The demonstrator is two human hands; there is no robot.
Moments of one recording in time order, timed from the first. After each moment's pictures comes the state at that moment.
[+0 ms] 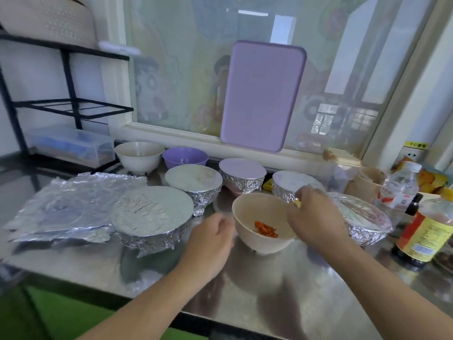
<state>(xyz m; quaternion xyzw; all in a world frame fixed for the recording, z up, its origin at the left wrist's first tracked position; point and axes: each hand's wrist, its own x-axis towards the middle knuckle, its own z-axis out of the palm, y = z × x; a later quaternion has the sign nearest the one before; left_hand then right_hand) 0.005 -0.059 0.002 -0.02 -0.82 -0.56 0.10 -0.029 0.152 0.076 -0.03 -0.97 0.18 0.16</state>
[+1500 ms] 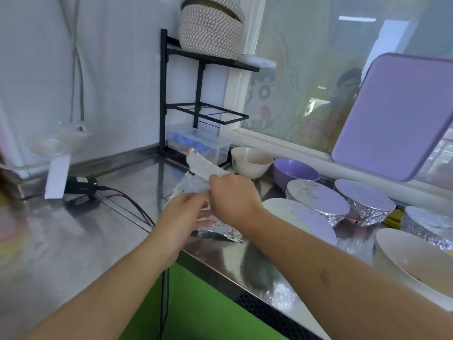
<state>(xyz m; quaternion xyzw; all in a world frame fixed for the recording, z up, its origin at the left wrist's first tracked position) 0.067 -0.360 0.023 0.18 -0.65 -0.72 0.15 -0.022 -0.265 0.068 0.40 -0.90 -0.05 0.19</state>
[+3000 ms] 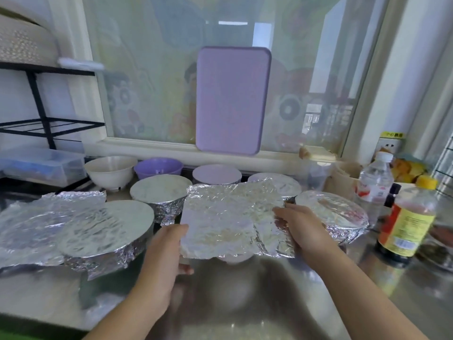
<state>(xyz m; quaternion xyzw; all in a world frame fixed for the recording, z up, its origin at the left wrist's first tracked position) 0.002 -0.033 0.008 0.17 -0.63 -0.75 0.10 -0.059 0.218 0.035 -0.05 -0.74 0.66 0.05</state>
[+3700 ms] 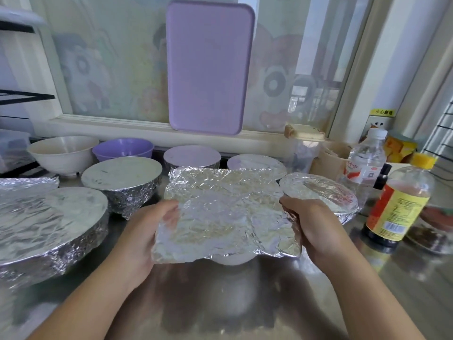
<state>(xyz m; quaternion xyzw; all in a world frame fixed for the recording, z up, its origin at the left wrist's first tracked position) -0.046 -0.017 0.005 0.04 -0.59 -0.81 -0.02 -0.059 0.261 0.021 -0.06 -0.69 0.72 0.07</state>
